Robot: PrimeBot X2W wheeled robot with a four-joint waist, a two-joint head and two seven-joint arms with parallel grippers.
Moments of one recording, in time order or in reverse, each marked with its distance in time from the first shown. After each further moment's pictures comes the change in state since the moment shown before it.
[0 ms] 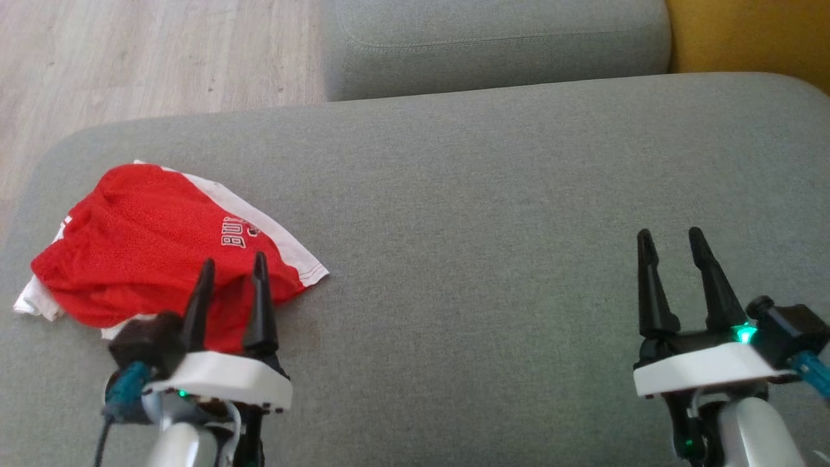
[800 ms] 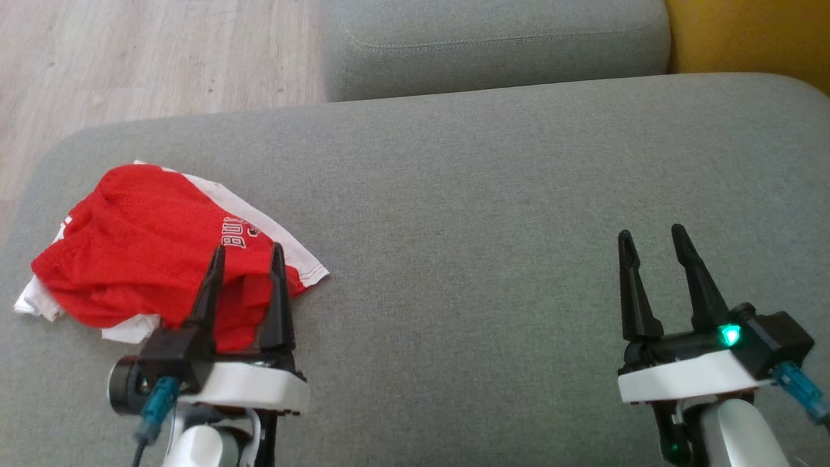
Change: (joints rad) left arm -0.003 0.031 -0.098 -0.039 0.151 0.082 -0.069; right arm 0.003 -0.001 0.053 -0.010 -0.072 0.000 -0.066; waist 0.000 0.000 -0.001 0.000
